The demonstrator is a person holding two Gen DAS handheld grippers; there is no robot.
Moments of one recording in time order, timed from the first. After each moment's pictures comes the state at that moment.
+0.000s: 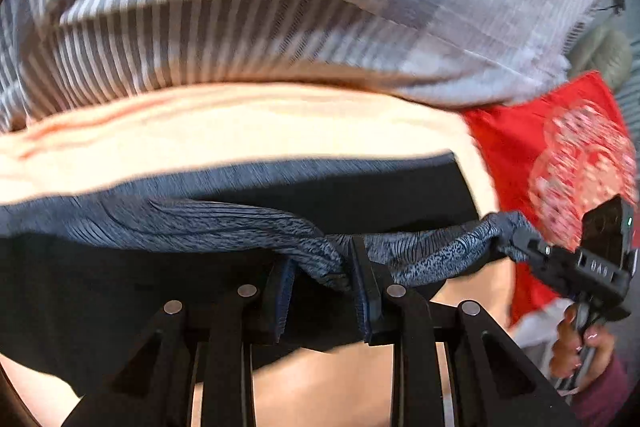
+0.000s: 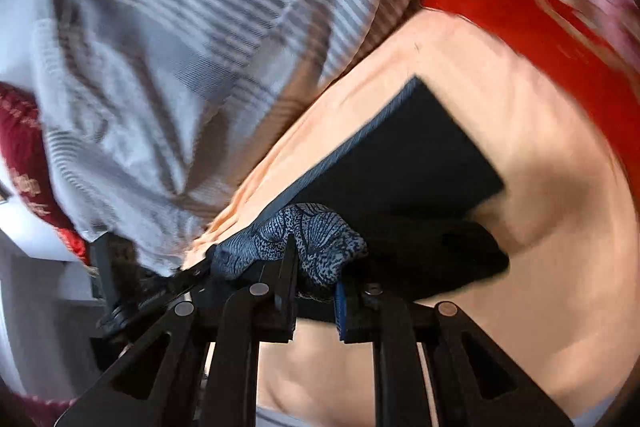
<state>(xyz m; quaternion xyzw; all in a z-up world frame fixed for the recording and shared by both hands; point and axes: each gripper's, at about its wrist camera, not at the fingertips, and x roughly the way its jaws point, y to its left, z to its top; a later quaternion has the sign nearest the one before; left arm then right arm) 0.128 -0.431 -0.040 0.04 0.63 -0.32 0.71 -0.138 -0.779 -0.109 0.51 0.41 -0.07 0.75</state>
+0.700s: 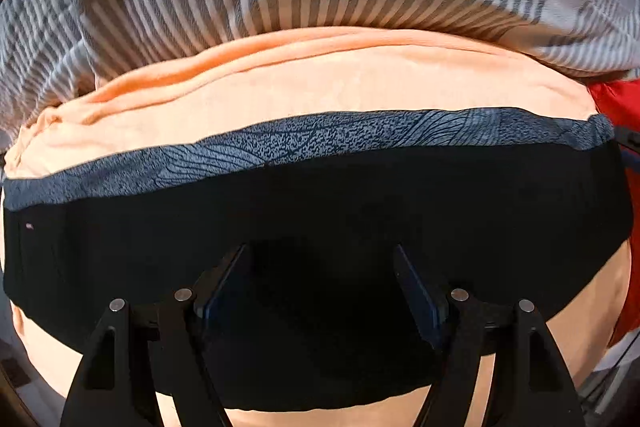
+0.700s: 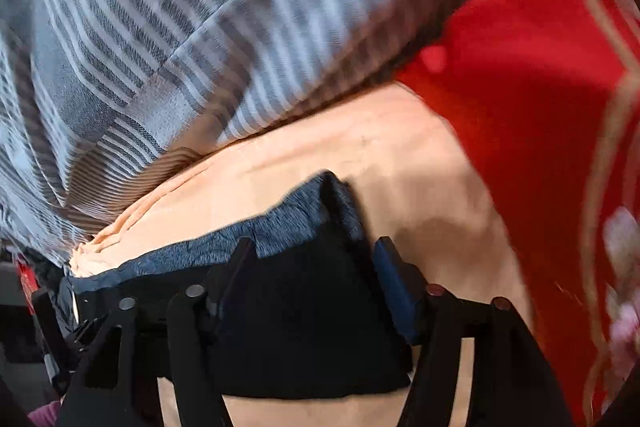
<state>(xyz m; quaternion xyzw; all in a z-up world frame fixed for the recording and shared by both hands) 0.118 -0.407 -0.113 0.15 0.63 -0.17 0.74 -0.057 -0.825 -0.133 0.34 0.51 -0.16 0.77</state>
